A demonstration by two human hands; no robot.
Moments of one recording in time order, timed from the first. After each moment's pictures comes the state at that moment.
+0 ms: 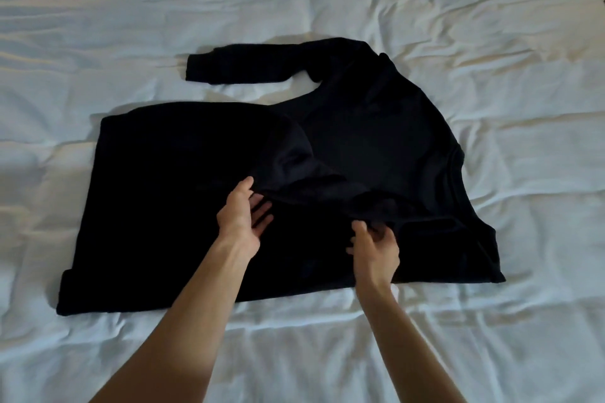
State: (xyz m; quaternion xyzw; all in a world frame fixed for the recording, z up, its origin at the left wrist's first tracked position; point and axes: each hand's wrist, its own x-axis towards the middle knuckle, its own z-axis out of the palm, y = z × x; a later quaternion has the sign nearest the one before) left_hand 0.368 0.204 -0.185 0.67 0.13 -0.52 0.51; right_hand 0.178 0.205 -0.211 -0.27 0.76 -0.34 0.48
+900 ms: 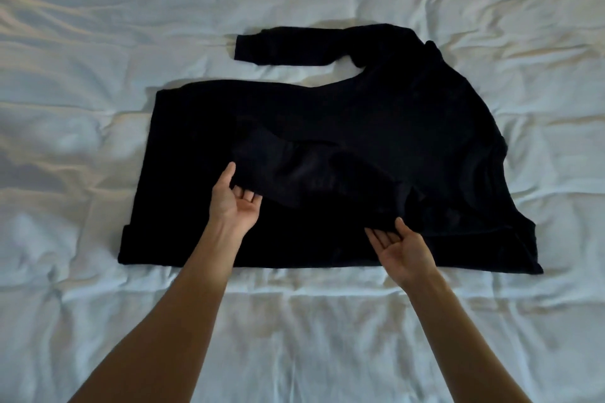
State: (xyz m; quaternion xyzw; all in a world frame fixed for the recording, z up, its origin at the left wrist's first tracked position) left_hand 0.438 0.258 -0.185 0.47 0.26 -0.50 0.67; right_hand 0.169 0.214 -0.207 0.04 0.57 -0.37 0.74
